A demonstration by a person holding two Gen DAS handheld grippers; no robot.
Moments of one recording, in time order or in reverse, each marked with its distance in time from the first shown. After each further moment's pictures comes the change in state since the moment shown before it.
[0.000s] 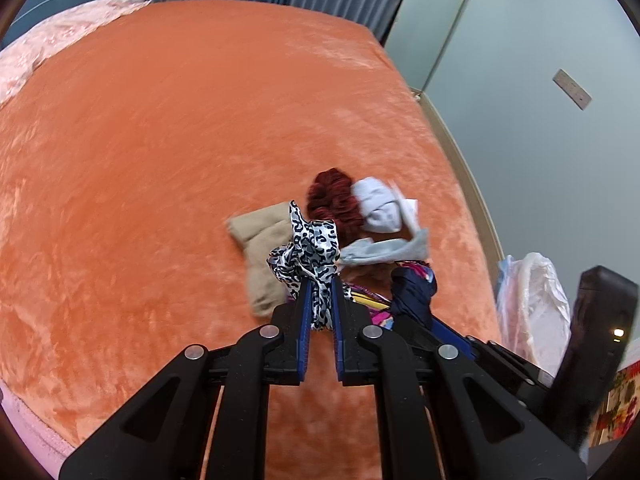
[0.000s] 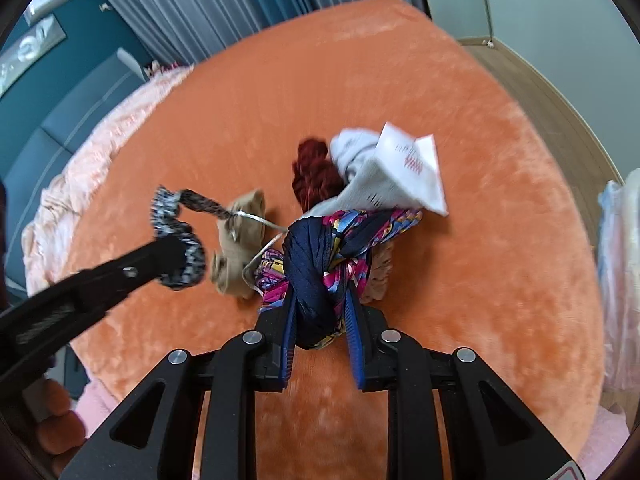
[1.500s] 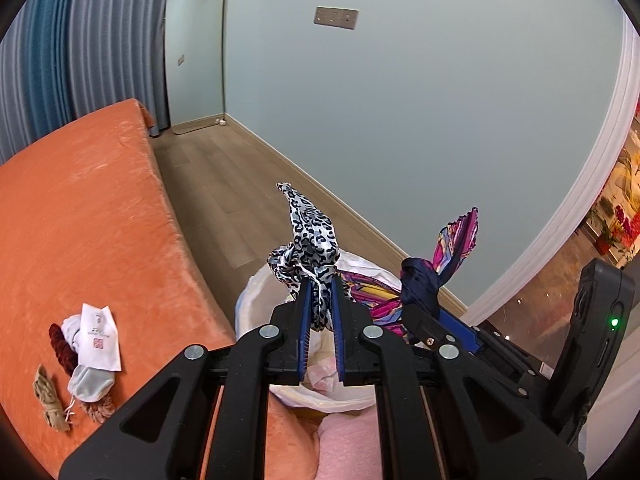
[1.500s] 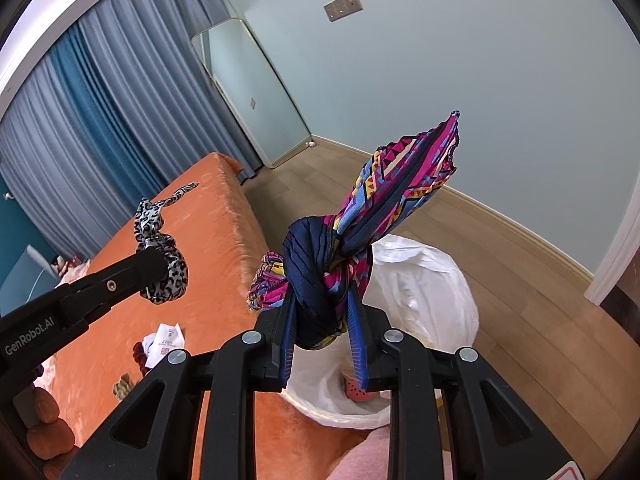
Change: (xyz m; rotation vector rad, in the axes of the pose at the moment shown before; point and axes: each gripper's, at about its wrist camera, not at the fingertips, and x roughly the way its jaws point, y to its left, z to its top) left arm -0.030 -0.366 -0.041 0.609 -0.067 -0.350; right arm -0.249 -0.248 -0.039 0.455 -0.485 -0.323
